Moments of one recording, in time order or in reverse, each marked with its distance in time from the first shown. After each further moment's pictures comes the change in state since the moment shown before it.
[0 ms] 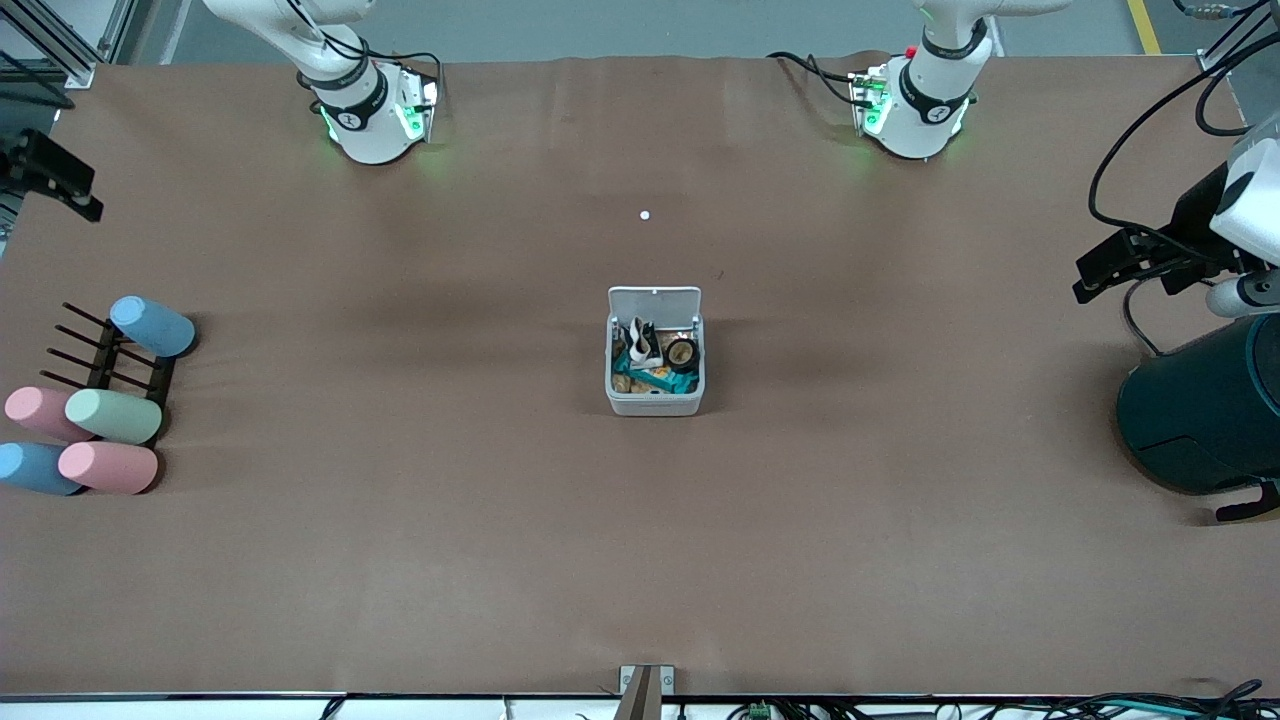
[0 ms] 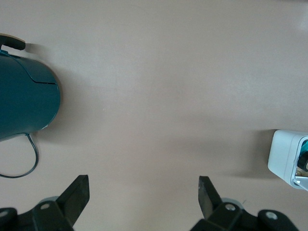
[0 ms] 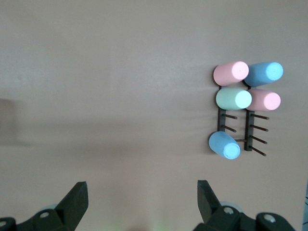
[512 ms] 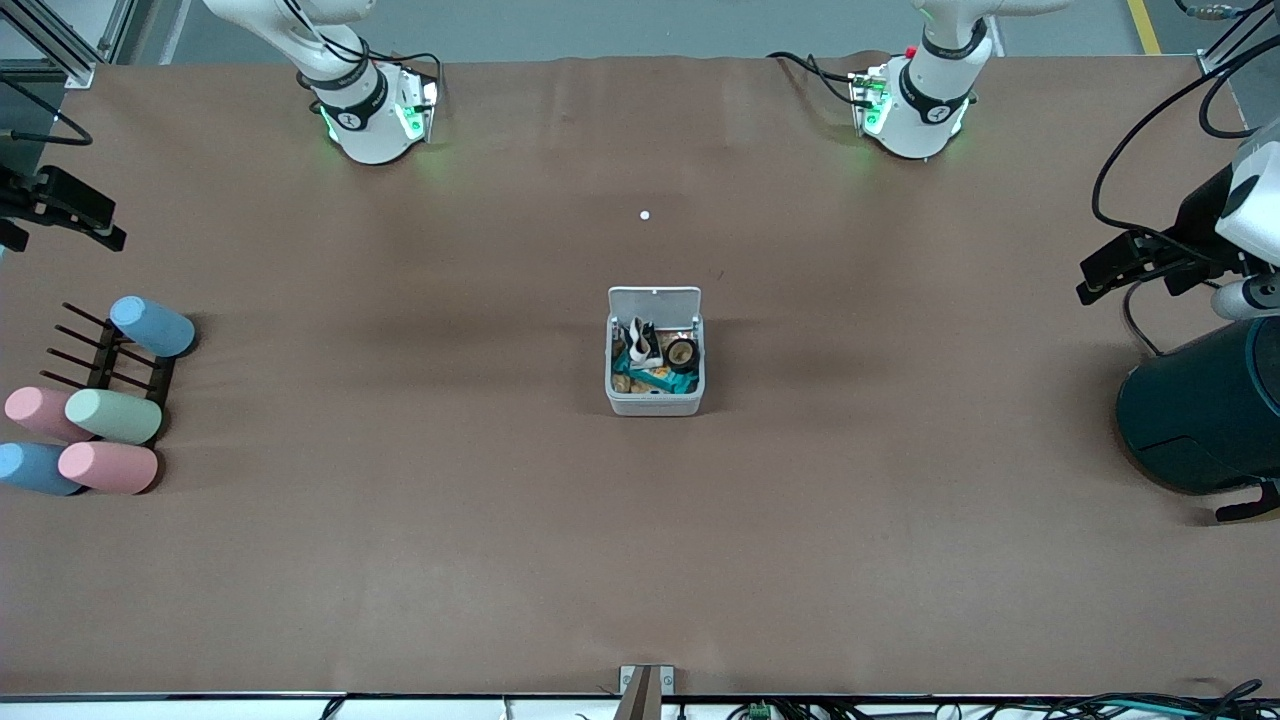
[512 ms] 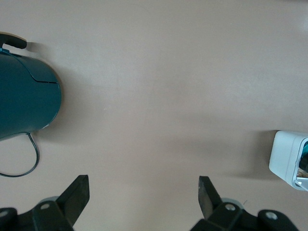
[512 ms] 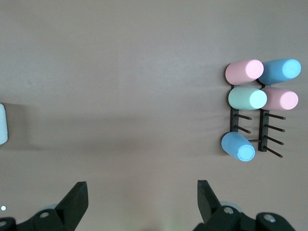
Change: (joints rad) left arm 0.003 0.003 0.004 0.000 0.000 0.000 0.001; right arm 0.000 0.036 0.017 0.024 0.026 -0.009 0.048
